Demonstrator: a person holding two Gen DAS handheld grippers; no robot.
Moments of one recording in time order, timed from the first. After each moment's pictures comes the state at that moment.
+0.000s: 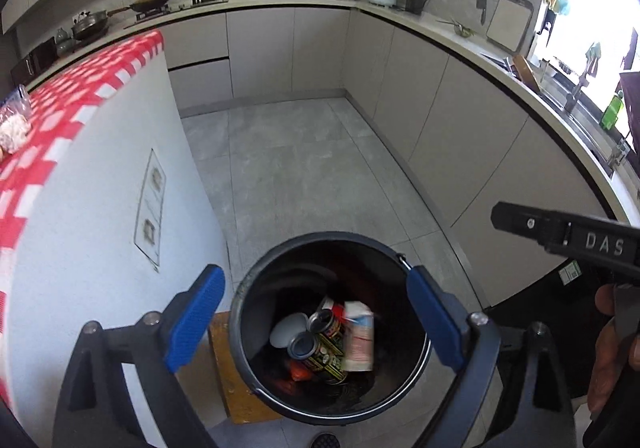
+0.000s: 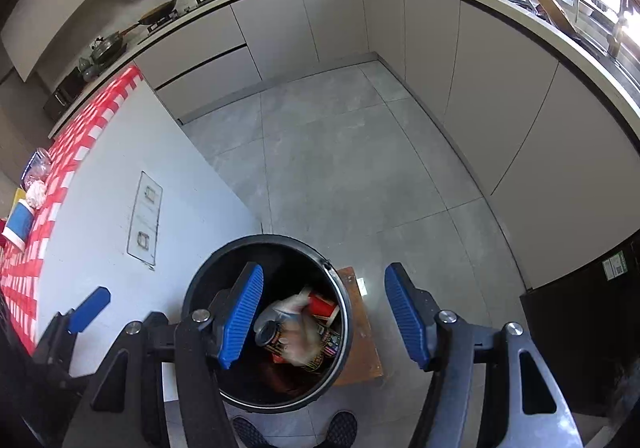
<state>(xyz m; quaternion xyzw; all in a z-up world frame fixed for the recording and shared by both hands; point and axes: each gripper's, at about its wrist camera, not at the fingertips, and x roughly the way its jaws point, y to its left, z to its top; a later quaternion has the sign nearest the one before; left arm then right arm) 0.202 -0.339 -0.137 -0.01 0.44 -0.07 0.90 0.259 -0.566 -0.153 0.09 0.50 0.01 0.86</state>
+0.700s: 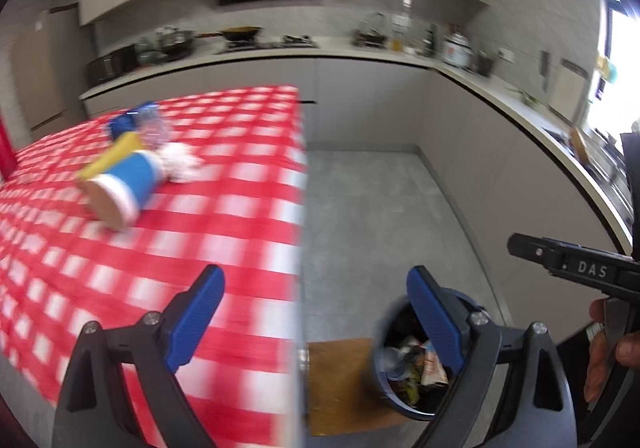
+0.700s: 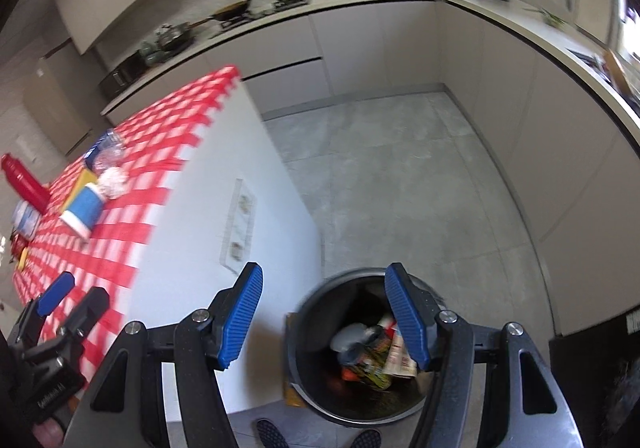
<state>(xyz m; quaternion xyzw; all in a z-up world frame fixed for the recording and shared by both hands) 0.169 -0.177 -0.058 -0.04 0.36 0.06 0.93 0.274 -0.423 -0.087 0.07 0.46 0.13 0.88</state>
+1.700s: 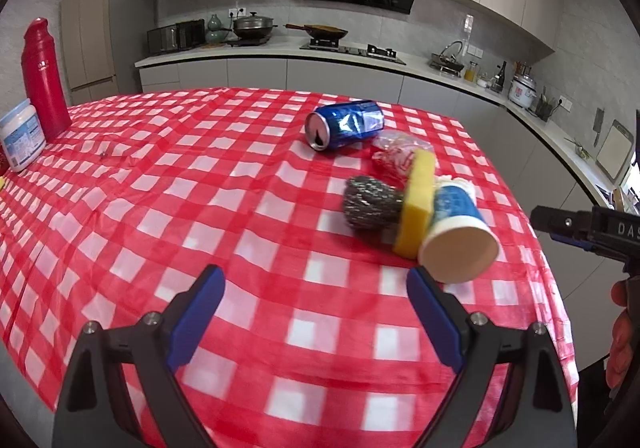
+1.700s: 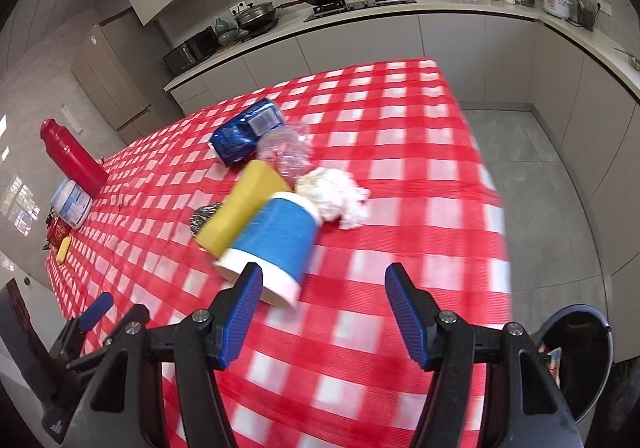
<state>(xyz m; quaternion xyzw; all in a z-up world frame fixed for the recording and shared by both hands) 0.161 0.135 -0.067 -0.09 0.36 0.10 0.92 0.298 -0.083 -0.056 0.06 0.46 0.21 0.86</state>
